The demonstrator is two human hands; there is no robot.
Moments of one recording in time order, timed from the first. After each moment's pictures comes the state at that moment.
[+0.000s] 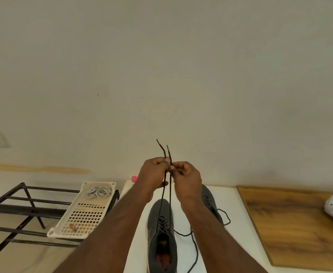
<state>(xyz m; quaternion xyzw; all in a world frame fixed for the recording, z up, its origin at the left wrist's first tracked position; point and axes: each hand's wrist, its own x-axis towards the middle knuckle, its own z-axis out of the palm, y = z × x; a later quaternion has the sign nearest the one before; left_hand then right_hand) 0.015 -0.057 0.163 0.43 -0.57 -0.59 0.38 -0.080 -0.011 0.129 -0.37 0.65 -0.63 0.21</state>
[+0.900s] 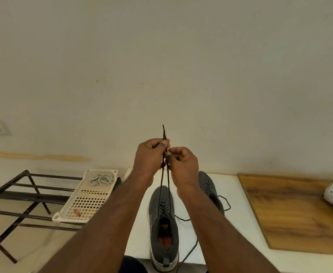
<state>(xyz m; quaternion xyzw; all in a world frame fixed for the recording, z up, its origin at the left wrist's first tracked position) 0.021 -0.054 0.170 0.42 -0.54 -0.56 0.47 -0.063 -0.009 0.138 -0.36 0.61 -0.65 0.26</state>
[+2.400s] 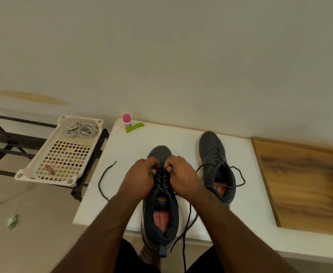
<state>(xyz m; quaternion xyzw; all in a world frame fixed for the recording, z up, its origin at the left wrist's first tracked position) 0.034 -0.089 -0.068 0.49 -0.79 -0.33 0.17 -0.117 -0.038 -0.047 -0.61 0.73 -0.18 0.25</state>
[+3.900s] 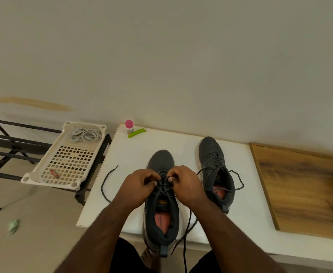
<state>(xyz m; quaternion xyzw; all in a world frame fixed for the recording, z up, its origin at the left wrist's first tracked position) 0.058 -0.072 -0.049 0.46 -0.75 -0.43 0.20 -0.113 -0.023 -0.041 -0.57 0.75 -0.21 0.25</state>
